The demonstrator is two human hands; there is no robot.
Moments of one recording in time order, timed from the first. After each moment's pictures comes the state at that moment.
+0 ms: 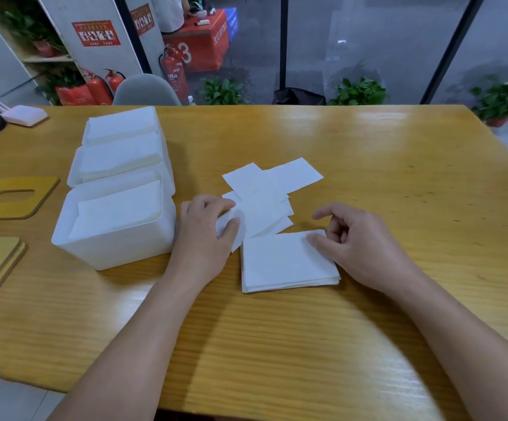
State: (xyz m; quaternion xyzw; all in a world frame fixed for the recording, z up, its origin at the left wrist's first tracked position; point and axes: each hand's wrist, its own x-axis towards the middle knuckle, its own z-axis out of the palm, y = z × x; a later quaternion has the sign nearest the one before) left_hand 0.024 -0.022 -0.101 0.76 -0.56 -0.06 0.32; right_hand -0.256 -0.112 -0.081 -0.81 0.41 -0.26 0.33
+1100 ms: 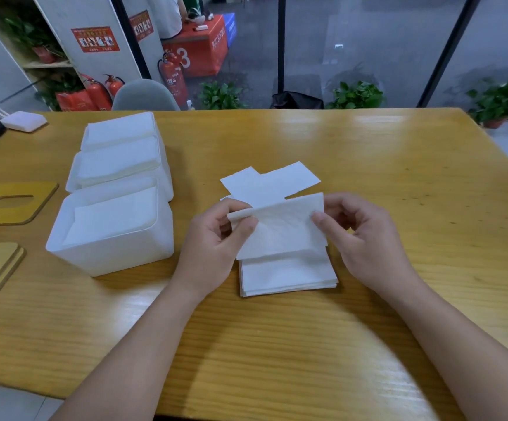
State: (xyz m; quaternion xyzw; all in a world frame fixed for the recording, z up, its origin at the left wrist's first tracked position) left_hand -0.007 -0.012 -0.073 0.57 -0.53 -0.27 0.57; right_hand -0.248 -0.105 -0.073 -0.73 0.35 -0.43 0.41
